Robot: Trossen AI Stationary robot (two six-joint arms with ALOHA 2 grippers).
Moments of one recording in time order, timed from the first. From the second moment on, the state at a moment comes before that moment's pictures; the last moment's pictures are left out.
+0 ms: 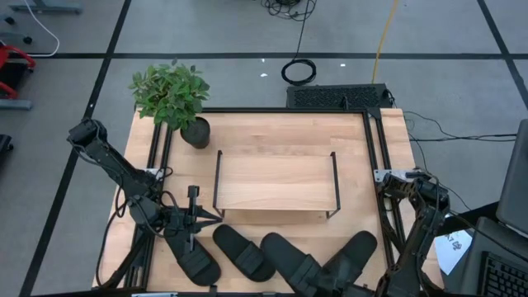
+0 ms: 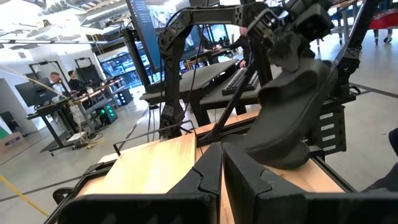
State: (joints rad) left arm -0.80 1.12 0.58 0.59 -0.72 0.30; right arm 1.09 1.94 1.68 -0.67 1.26 -0.08
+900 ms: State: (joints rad) left arm -0.80 1.12 0.58 0.57 -0.72 0.29; right arm 0.89 1.81 1.79 -0.24 1.57 -0.72
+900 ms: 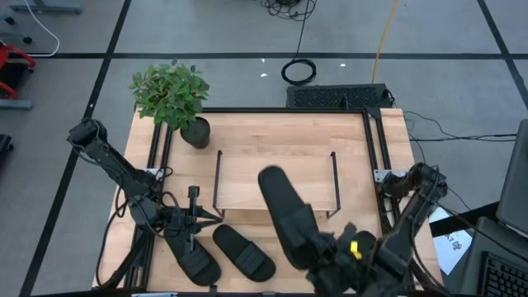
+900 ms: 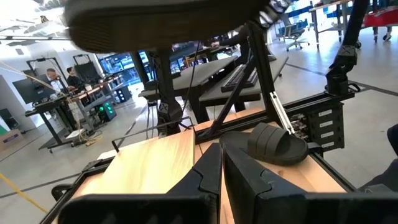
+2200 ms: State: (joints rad) left arm -0.80 1.12 0.58 0.57 -0.73 0.31; right arm 0.62 1.51 1.19 -0.16 1.57 -0.72
